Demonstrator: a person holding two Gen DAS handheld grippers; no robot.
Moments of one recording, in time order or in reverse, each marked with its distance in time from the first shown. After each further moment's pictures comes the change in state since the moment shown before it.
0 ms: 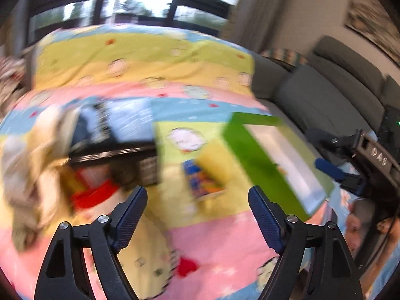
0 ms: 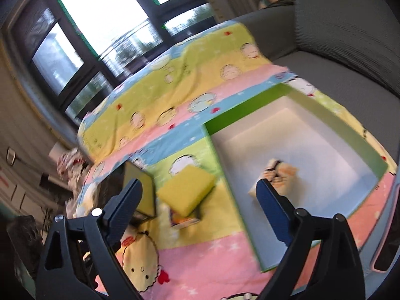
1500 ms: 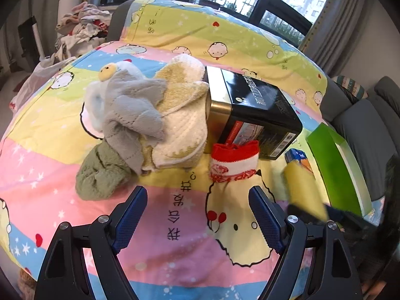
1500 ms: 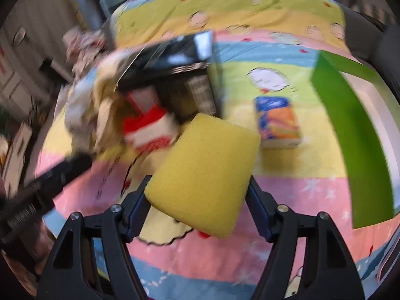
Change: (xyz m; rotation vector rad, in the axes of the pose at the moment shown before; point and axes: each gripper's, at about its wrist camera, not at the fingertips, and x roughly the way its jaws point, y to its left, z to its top) left arm -0.040 0.120 -0.049 -0.277 0.022 0.229; right arm 0.084 0.119 -0.131 -0.454 0.365 -0.012
